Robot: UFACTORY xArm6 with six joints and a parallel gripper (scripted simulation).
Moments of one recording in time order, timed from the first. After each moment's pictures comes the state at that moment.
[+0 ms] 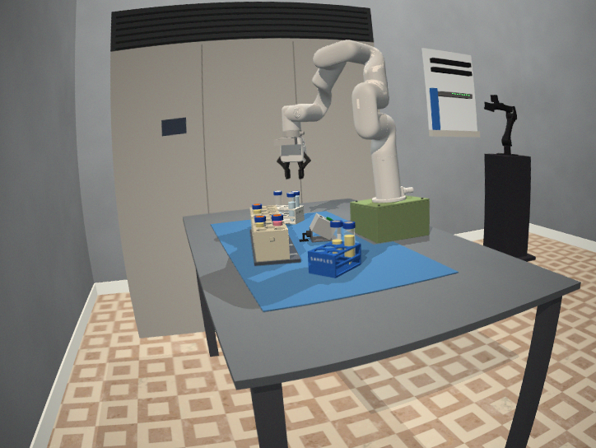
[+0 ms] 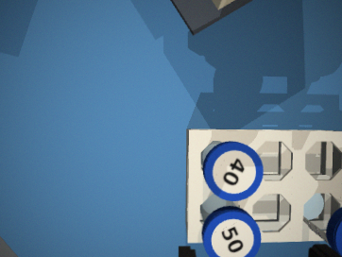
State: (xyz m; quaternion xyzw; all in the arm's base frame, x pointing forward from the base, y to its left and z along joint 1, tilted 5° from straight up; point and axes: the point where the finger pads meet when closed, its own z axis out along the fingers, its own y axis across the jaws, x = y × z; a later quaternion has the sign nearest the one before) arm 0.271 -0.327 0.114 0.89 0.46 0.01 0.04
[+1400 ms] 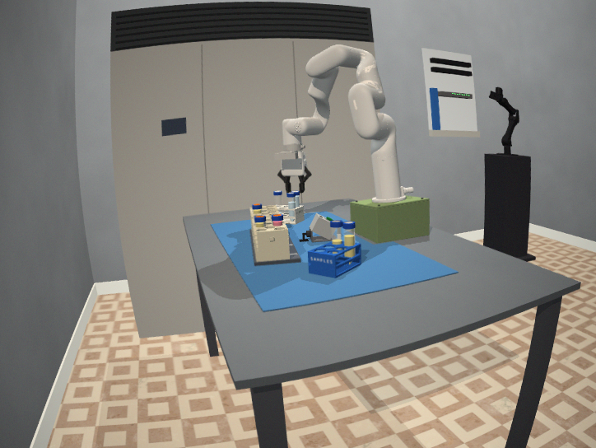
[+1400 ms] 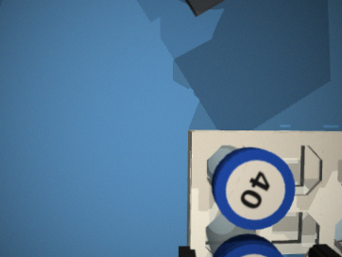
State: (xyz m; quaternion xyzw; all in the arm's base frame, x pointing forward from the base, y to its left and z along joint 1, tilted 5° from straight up) arm 0.274 -0.331 0.057 0.89 0.46 0.01 0.04
